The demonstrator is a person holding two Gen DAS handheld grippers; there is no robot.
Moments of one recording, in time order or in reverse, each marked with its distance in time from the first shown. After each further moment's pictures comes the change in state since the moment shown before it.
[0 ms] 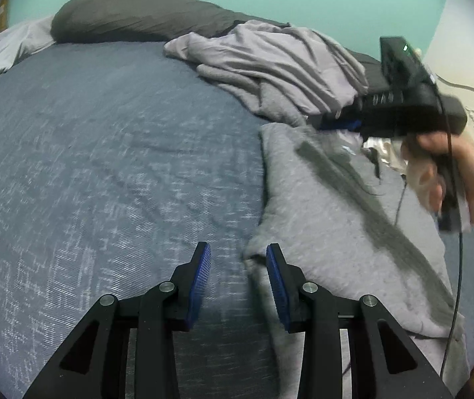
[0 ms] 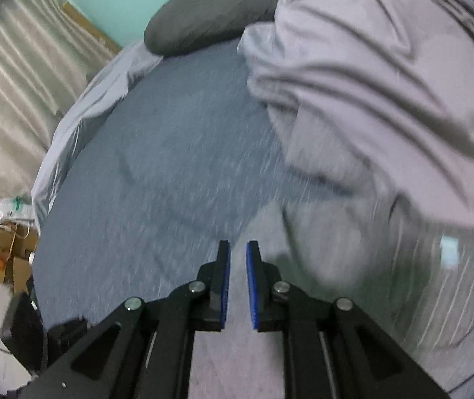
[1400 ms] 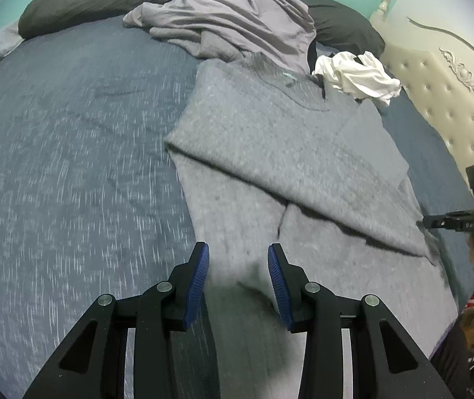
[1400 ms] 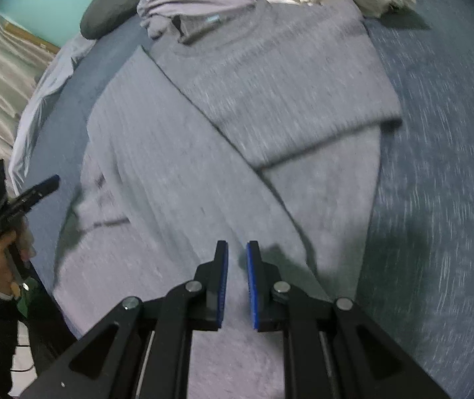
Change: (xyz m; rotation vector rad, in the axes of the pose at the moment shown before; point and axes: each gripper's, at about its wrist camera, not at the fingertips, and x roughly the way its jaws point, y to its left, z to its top) left arm -0.069 -0.075 -0.071 0.109 0.237 -0.026; right arm -0.194 -0.091 -0.311 0.255 0.129 -0.189
